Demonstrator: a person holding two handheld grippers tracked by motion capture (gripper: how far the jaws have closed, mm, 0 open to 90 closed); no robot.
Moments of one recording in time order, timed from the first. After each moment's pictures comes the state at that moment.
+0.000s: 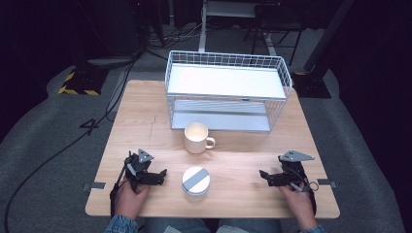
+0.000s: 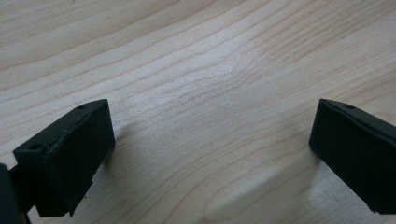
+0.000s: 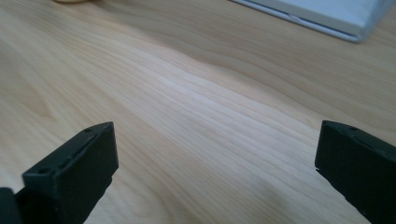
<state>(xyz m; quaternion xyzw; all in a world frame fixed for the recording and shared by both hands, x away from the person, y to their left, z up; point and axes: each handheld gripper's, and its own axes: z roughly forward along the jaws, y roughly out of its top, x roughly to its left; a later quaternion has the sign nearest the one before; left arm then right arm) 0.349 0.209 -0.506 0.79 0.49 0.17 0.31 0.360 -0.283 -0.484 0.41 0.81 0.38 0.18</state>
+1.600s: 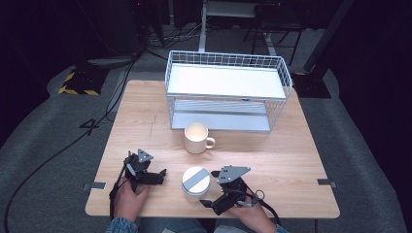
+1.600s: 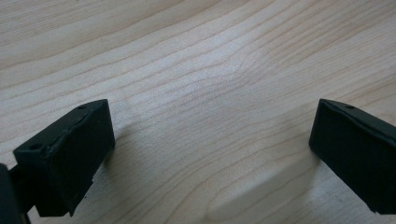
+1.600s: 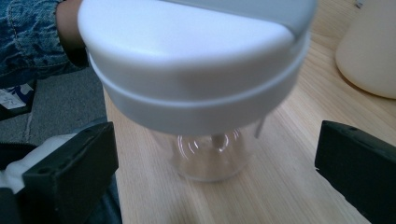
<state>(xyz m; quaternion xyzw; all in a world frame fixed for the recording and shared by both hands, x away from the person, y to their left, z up) 0.349 0.210 -0.506 0.79 0.49 0.17 0.31 0.311 -0.106 -0.467 0.17 0.87 0.45 0.04</state>
